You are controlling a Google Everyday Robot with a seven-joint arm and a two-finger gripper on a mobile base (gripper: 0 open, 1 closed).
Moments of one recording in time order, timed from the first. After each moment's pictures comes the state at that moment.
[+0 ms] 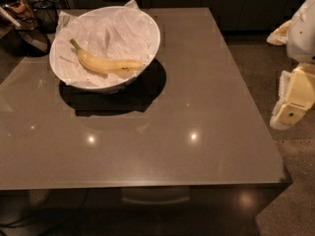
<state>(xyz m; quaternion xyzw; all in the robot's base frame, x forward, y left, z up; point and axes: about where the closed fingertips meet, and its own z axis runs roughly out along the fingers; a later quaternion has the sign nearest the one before) 0.438 -0.217 0.976 -0.60 0.78 -0.03 0.16</state>
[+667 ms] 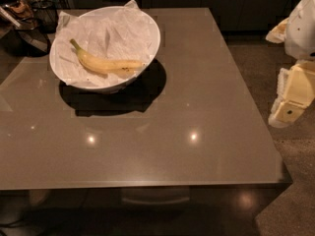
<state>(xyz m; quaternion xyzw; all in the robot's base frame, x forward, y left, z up) 0.439 -0.212 0.980 -0.60 0.78 -0.04 0.16</state>
